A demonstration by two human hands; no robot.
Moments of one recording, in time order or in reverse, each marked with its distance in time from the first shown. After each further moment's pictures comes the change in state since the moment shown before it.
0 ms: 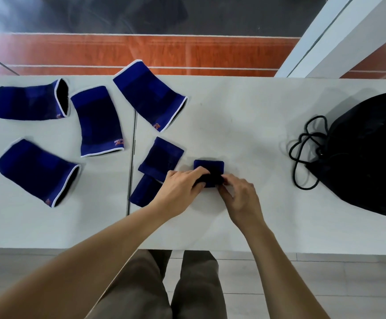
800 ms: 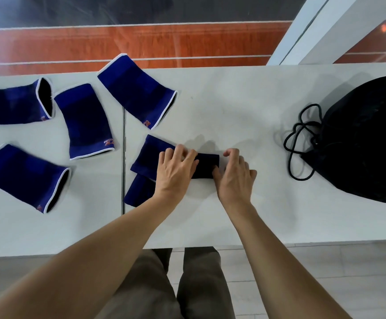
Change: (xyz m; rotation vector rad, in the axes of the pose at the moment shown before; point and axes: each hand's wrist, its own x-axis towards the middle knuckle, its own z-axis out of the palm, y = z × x) left_hand 0.034 -0.018 0.028 0.398 0.389 -0.024; right_hand 0.035 -0.021 0.010 -0.203 0.218 0.229
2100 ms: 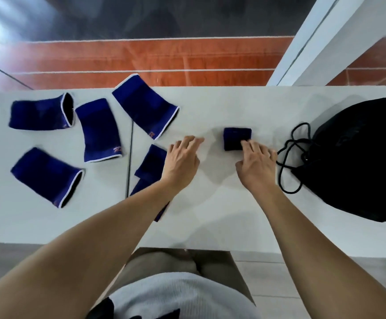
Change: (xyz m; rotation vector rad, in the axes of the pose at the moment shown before) left_hand 0.053 0.030 -0.041 -0.144 -0.196 -0.113; right_hand 0.077 0.046 -0.058 -0.349 -0.152 -0.192
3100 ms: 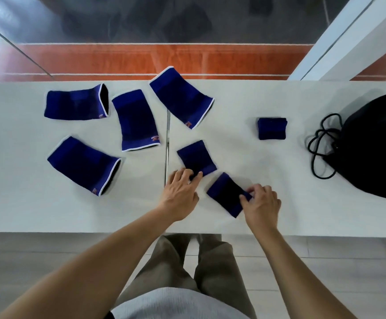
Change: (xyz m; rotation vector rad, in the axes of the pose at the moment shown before) left_hand -0.131 -0.110 -0.013 0.172 -0.302 0.108; right_hand -0.143 -0.094 0.065 0.298 0.021 0.292
